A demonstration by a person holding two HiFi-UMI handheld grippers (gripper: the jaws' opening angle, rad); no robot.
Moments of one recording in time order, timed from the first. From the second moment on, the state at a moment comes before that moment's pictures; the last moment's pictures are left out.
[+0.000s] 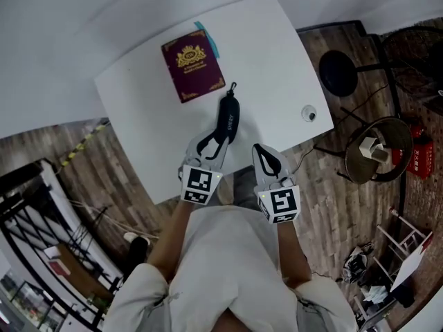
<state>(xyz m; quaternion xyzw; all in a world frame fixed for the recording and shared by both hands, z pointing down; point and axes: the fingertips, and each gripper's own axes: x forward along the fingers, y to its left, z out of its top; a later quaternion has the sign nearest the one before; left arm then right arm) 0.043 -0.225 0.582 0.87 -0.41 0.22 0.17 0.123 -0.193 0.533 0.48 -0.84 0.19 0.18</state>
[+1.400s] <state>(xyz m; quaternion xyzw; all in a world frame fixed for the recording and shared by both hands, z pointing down) 0.067 -0.238 0.685 0.81 -0.43 0.34 0.22 0.150 -0.210 0.563 0.44 -0.84 0.22 0.21</state>
